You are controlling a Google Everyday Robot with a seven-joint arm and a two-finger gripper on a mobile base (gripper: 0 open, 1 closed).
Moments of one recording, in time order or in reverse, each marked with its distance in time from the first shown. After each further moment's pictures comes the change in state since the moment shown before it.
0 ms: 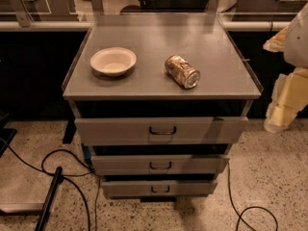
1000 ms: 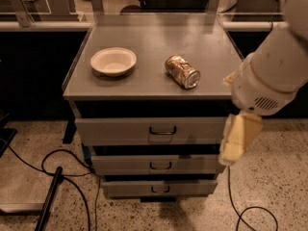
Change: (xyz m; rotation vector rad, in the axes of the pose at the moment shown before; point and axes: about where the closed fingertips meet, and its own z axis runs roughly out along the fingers) arm -0.040 0.047 0.076 -0.083 -0.042 -0.039
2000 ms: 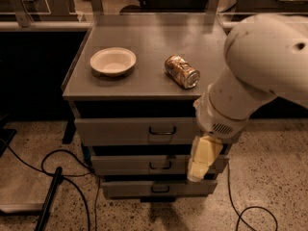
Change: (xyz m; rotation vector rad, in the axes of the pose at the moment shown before) arm -0.035 0.024 0.073 -0.054 -0.025 -0.018
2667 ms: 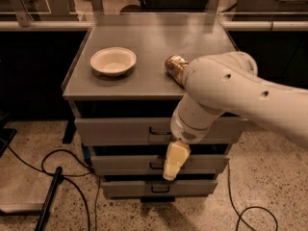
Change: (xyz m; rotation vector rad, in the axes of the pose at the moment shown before) arm -0.025 -0.021 0.093 -0.023 0.000 0.048
